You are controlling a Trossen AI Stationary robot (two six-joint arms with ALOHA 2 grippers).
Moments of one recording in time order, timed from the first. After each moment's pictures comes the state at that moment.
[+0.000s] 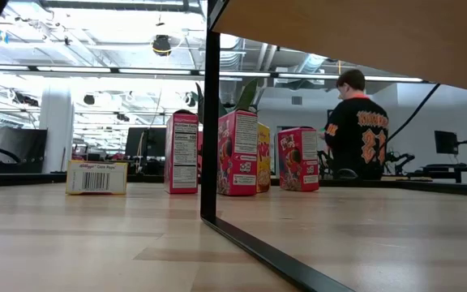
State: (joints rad) left arm -0.36 2.23 2.08 -0.09 -0.68 -0.12; right arm 1.34 1.89 2.20 -1.56 1.22 1.06
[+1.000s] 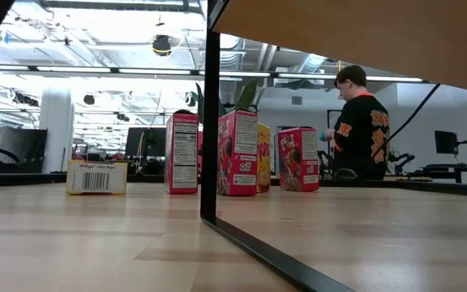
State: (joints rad) left arm -0.37 2.29 2.08 -0.02 -0.70 -0.11; right arm 1.34 1.89 2.20 -1.54 1.17 1.08
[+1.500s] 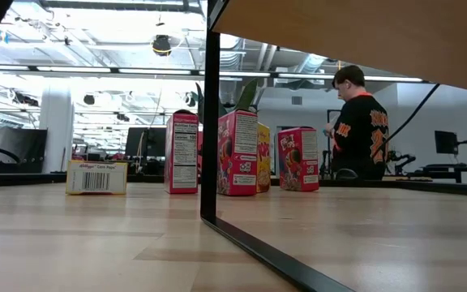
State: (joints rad) left arm -0.37 2.29 2.09 -0.03 -0.66 -0.05; right arm 1.32 1.89 2.20 -1.54 1.17 1.07
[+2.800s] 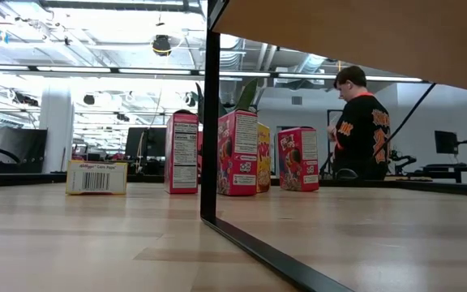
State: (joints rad) left arm -0.37 1.76 2.09 -0.95 -0.58 -0.11; right arm 1.13 1.64 2.20 -1.42 0.89 0.94
